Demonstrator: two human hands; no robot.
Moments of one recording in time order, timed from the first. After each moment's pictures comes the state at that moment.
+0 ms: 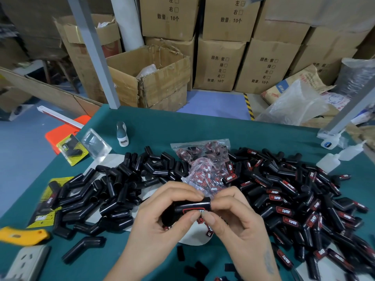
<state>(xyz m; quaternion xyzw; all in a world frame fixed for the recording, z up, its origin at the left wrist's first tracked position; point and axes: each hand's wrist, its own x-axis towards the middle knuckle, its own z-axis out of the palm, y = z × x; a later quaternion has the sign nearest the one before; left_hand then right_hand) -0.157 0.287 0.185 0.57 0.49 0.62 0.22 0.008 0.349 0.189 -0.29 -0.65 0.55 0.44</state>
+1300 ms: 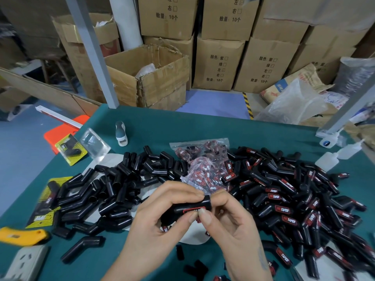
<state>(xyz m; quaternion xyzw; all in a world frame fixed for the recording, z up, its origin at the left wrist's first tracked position) -0.157 0.285 0.188 0.60 0.48 0.61 0.20 0.003 0.341 0.186 -0.28 -0.59 0.64 0.41</state>
